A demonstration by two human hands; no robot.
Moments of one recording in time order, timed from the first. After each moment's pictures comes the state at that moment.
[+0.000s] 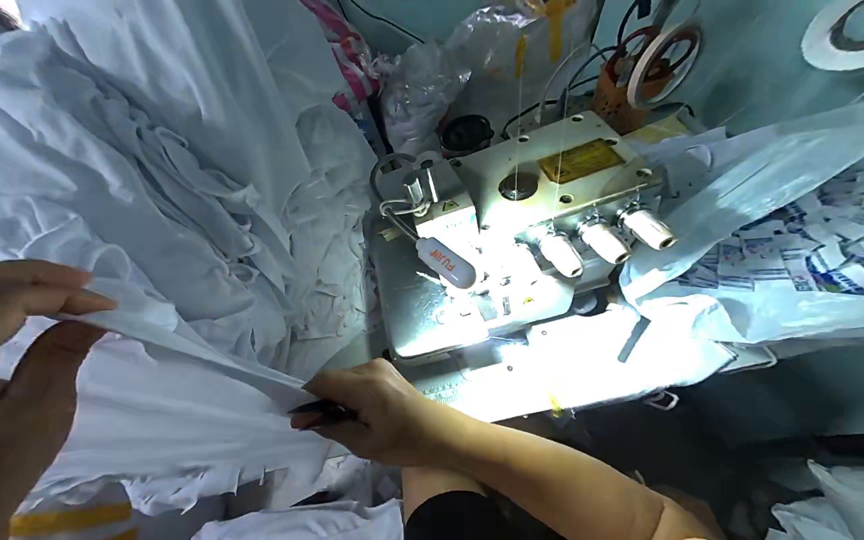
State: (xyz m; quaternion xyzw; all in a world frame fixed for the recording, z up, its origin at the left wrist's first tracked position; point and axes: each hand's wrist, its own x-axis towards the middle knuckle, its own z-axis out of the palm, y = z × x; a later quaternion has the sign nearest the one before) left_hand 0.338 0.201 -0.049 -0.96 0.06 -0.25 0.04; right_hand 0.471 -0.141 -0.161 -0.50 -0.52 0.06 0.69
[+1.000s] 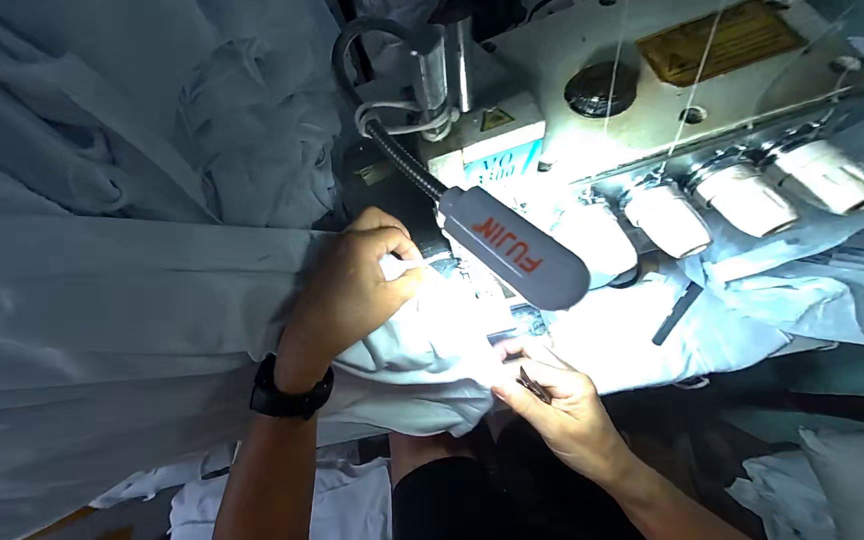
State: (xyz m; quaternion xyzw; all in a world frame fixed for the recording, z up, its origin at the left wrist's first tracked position) left_hand 0.505 -0.021 -0.153 -0.94 0.06 -0.03 -0.34; right_hand 0.469 -0.264 -0.260 -0.64 -0.20 0.11 0.73
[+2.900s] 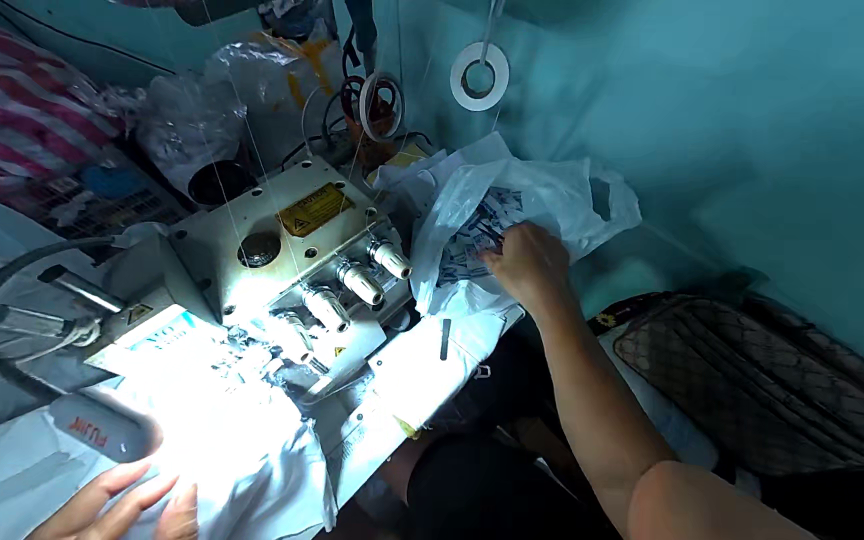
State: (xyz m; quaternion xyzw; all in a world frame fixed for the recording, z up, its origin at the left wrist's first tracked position) left_hand 0.442 -0.072 -0.142 -0.91 0.08 -0.24 -0.31; right_hand 0.598 -0.419 -0.159 -0.97 0.17 0.05 0.18
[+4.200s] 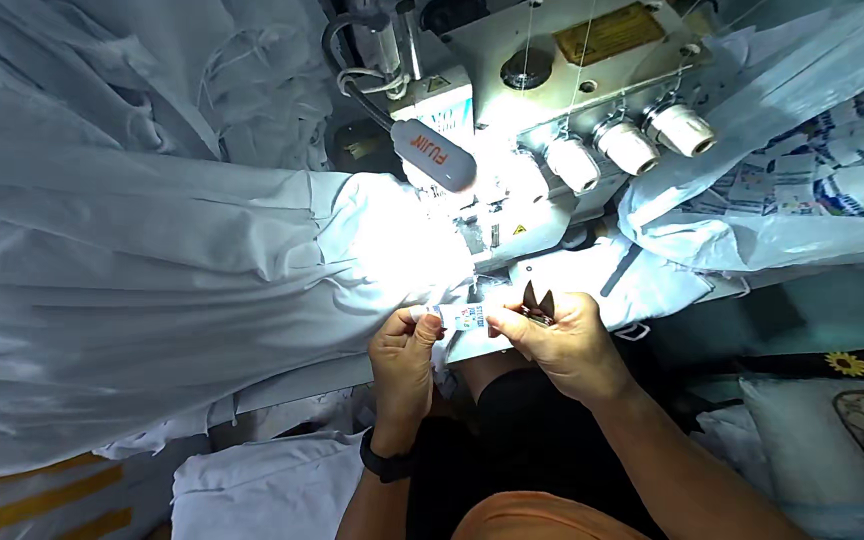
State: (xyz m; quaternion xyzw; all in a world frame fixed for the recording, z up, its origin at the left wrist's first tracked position) left_hand 0.412 -0.136 -0.223 -0.54 -0.19 -0.22 -0.79; right_hand 0.477 -0.282 -0.211 -0.61 -0.14 0.13 0.76
